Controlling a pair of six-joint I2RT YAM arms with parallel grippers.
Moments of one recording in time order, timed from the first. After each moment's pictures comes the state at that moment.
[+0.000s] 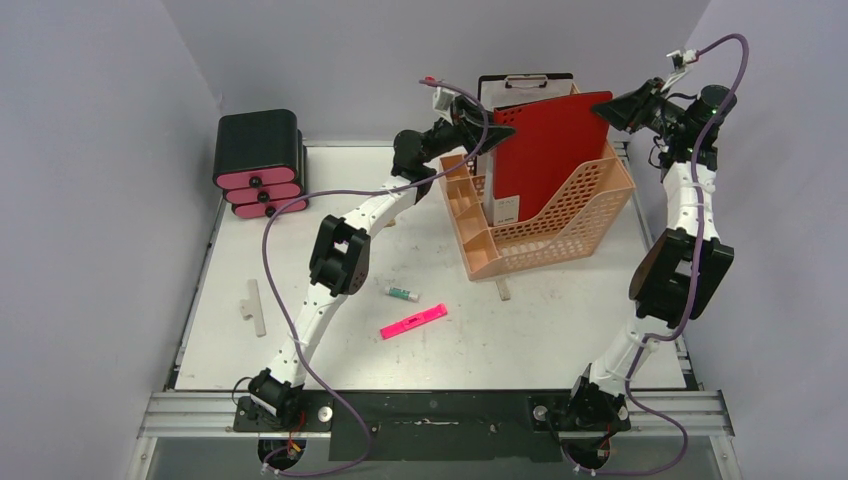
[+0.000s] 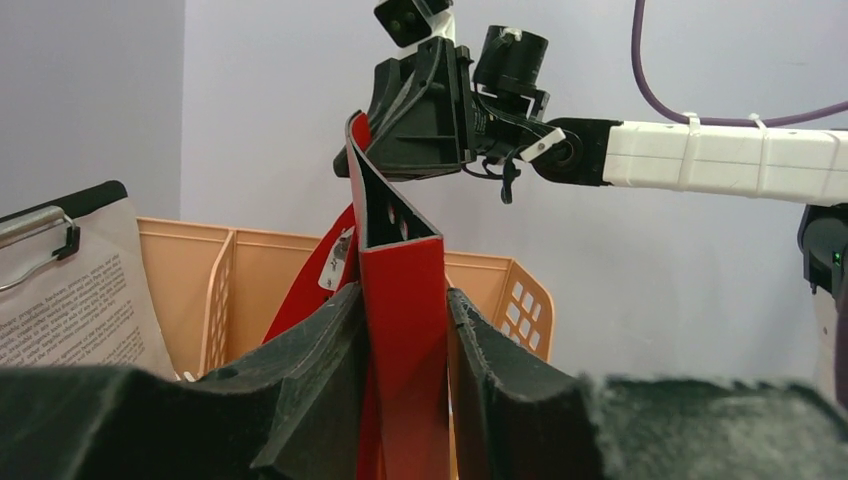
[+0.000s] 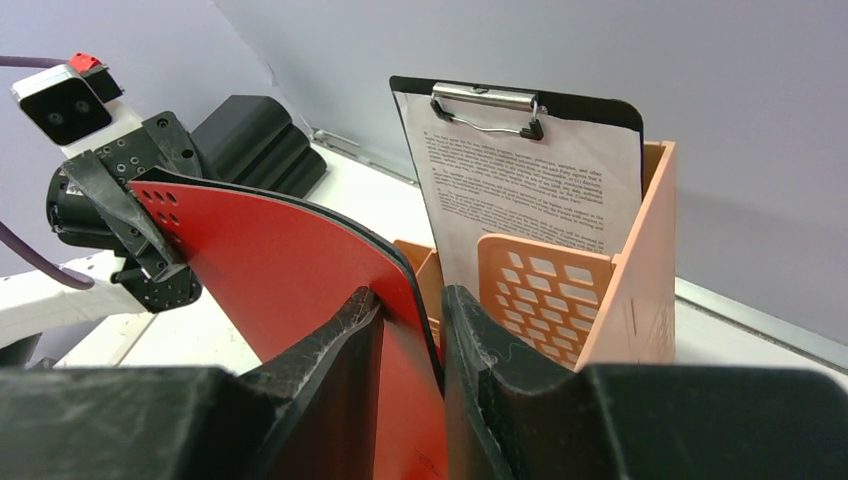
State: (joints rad) left arm -0.58 2.64 2.41 1.04 0.73 -0.86; right arm -0.38 1.94 1.81 0.21 -1.18 0.46
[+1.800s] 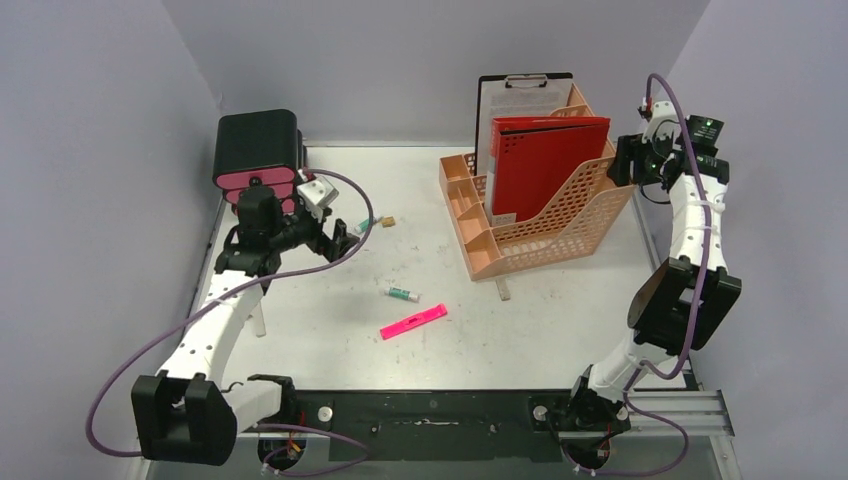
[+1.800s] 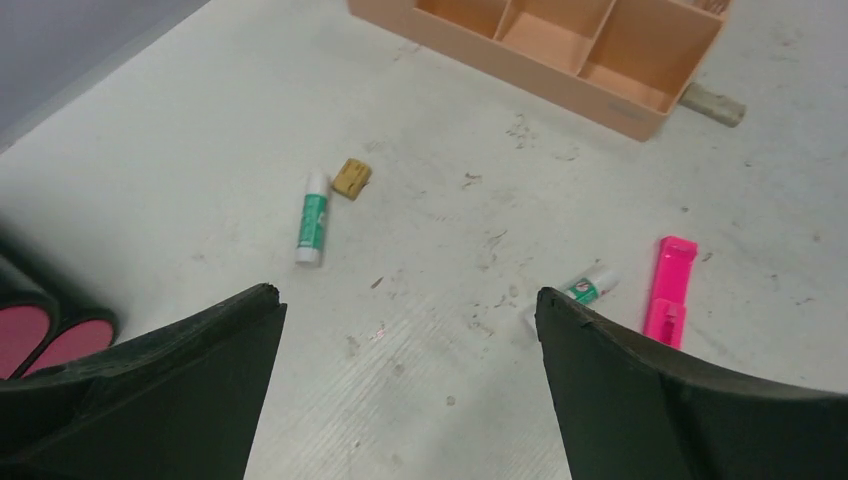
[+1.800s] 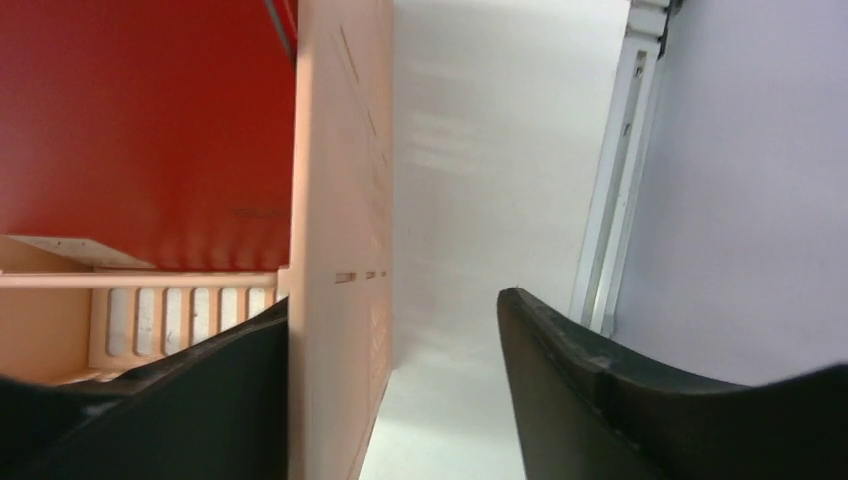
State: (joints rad) left arm -0.13 1.15 0.89 -0.19 0.67 0.28; right arm -0.37 1.70 1.66 -0.67 -0.48 -0.40
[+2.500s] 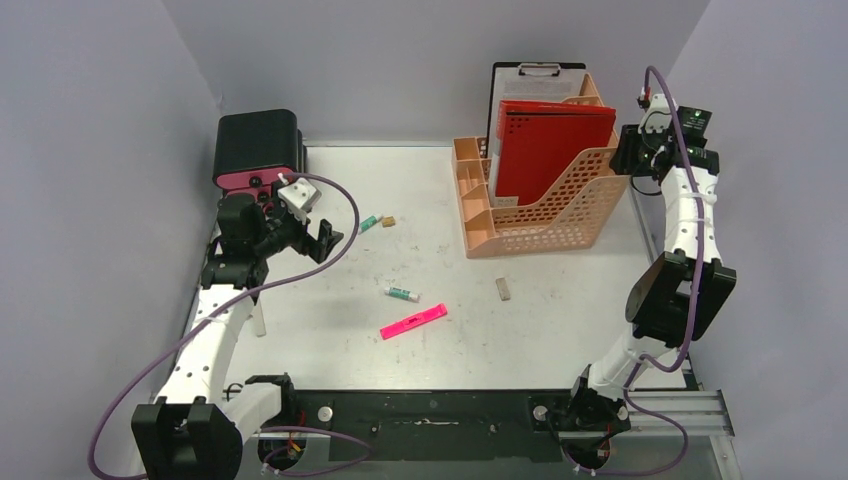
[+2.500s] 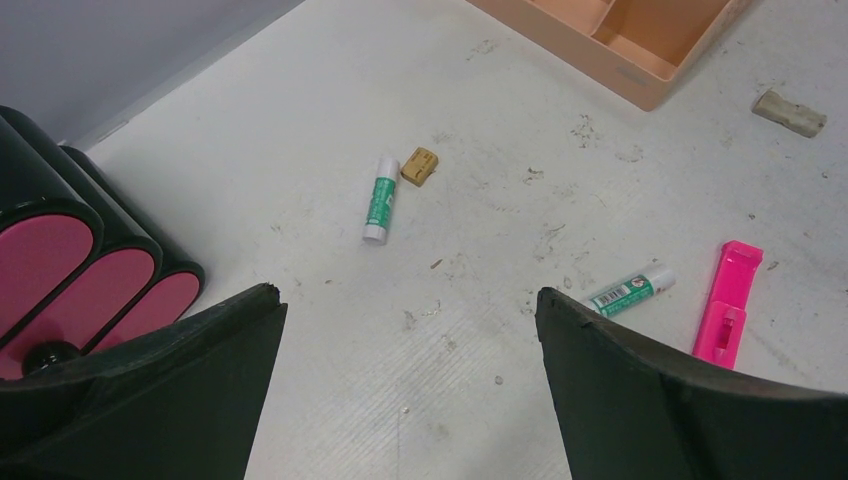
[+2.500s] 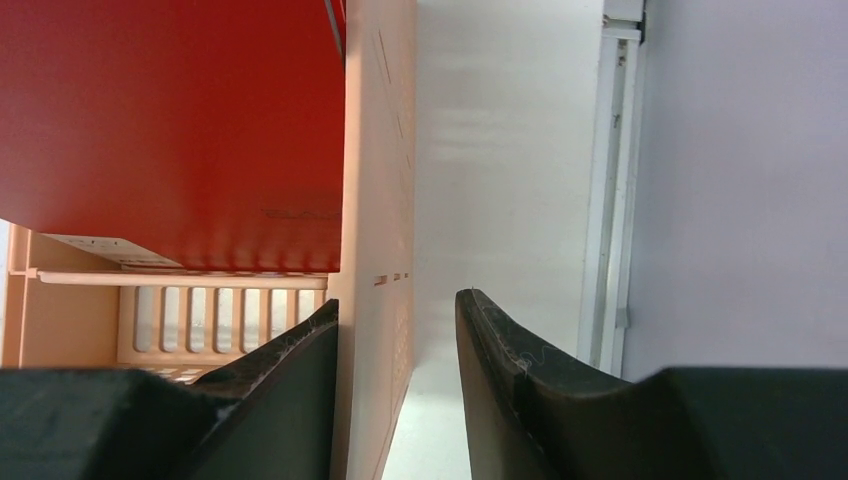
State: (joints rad) left arm -0.01 1.04 0.85 -0.21 0.63 0.33; right arm -0.33 1.77 1.74 -0.66 -0.37 -0.25
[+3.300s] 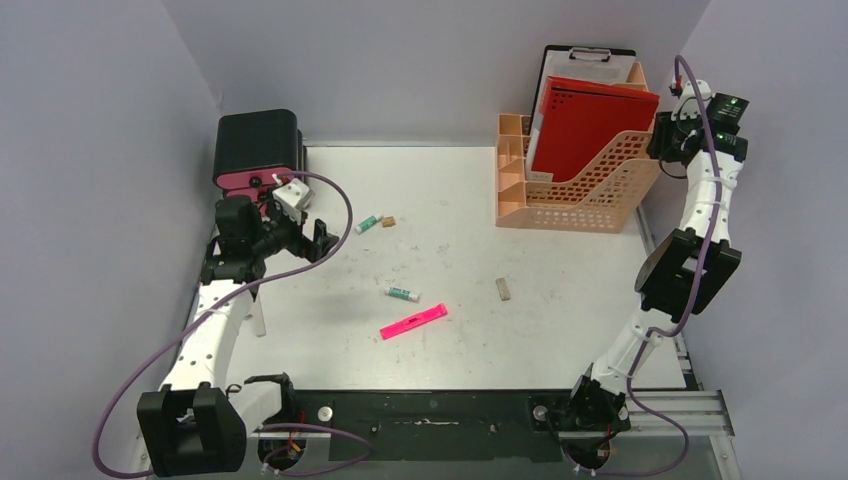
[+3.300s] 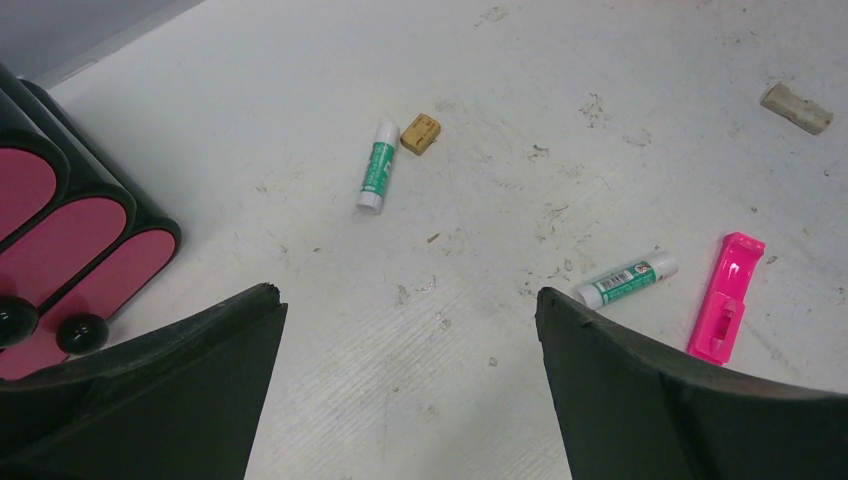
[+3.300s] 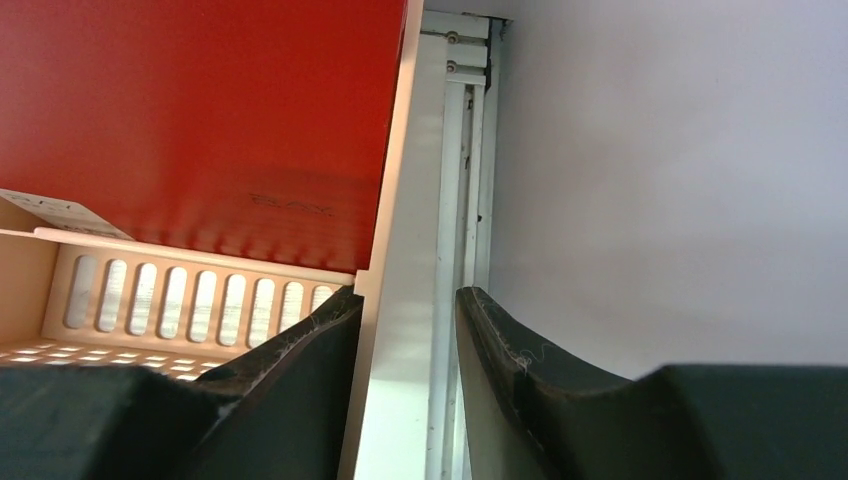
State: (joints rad) left arm 0.04 1.08 0.83 -0.21 0.66 0.30; right arm -0.45 2.01 2.05 -0.68 -0.35 -0.38
